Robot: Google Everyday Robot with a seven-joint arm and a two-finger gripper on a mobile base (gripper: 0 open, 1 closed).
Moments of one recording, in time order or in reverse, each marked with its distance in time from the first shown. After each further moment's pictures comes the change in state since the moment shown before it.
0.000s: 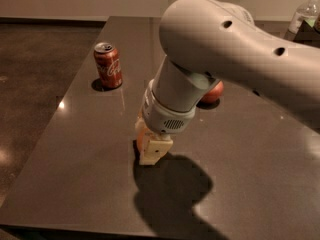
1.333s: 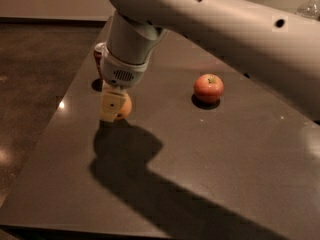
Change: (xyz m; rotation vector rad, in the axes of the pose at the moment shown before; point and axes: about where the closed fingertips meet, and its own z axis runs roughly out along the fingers) arm -0.073 -0.100 -0.003 0.051 -0.038 0.096
